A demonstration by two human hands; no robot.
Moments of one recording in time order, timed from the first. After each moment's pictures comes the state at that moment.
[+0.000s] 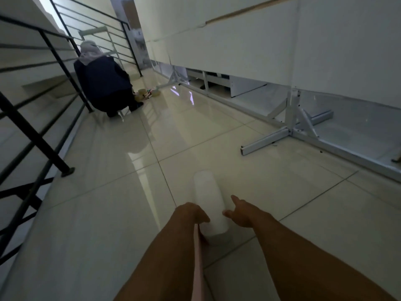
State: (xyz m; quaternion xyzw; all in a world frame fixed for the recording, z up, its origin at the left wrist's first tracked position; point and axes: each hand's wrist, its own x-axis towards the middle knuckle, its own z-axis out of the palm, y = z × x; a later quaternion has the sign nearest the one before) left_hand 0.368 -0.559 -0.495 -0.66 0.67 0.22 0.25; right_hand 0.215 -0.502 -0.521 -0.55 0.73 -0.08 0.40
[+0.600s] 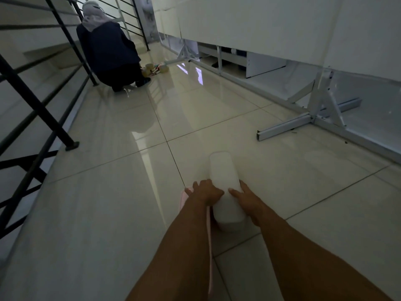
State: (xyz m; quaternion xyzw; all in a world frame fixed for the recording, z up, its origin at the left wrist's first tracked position) left_hand 0.378 -0.579 -0.522 -0.65 0.70 0.27 0.06; right_hand 0.251 -0.529 -0.566 -0.38 0.65 -0.40 0.53
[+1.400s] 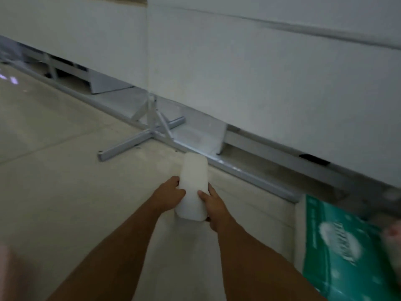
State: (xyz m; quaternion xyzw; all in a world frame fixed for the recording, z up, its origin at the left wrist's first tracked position) left_hand 0.104 -0.453 -0.487 -0.33 0.81 0.47 -0.04; right_hand 0.018 -0.332 -0.506 -0.11 0.69 -0.62 0.36
